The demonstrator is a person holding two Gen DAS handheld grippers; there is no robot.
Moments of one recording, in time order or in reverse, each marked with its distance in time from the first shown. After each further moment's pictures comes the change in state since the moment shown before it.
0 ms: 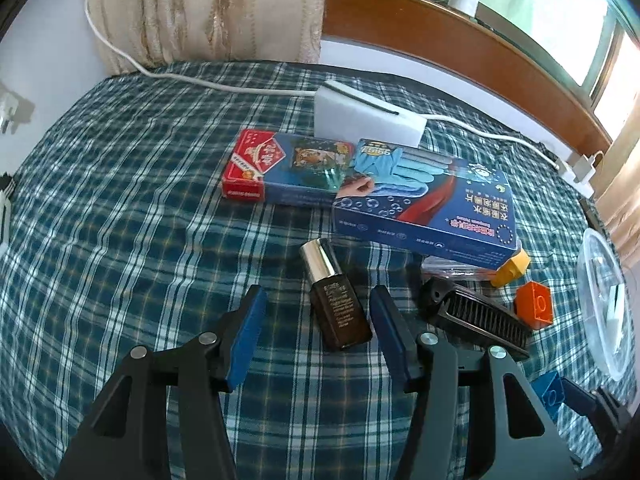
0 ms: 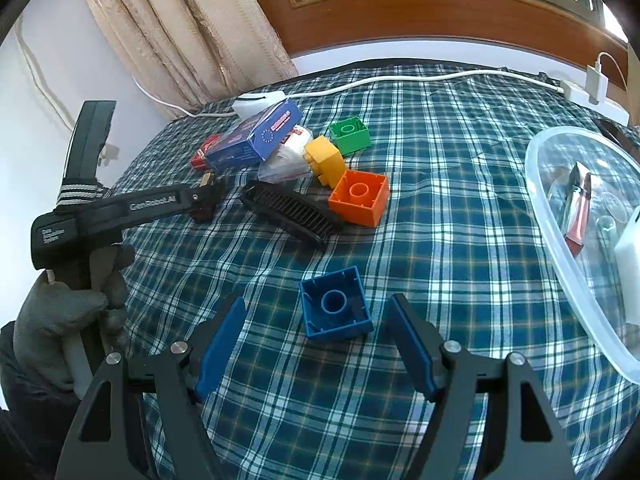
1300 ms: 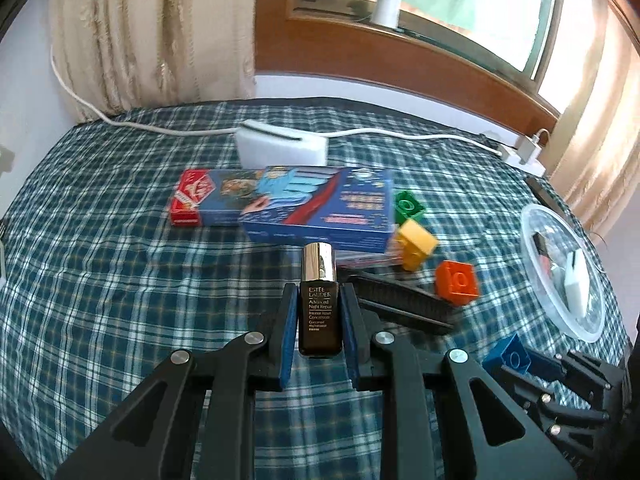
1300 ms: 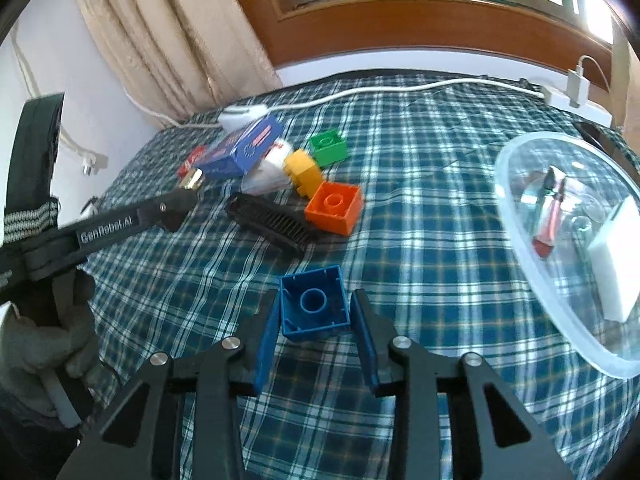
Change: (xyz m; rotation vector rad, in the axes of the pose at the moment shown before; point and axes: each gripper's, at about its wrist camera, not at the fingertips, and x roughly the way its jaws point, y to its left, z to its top) left arm -0.039 -0.044 -0.014 0.128 -0.090 -0.111; right arm -0.019 -0.010 0.000 0.020 -0.041 -0.050
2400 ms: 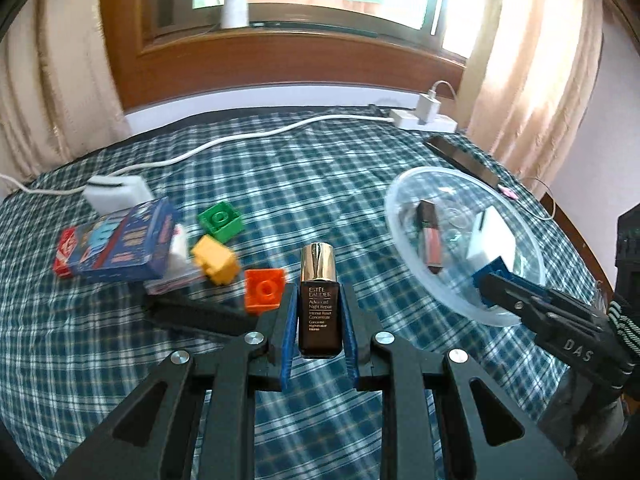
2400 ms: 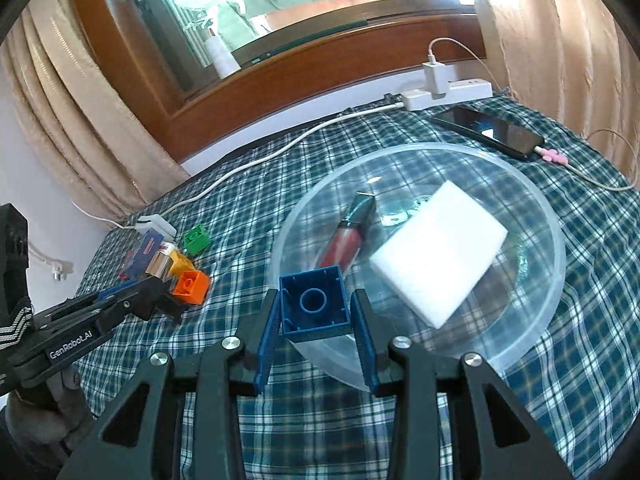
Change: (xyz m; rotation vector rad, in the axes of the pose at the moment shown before) left arm -0.006 -0.134 0.004 0.229 0.019 -0.166; right arm -0.074 -0.119 -0.005 0.274 -0.187 -0.118
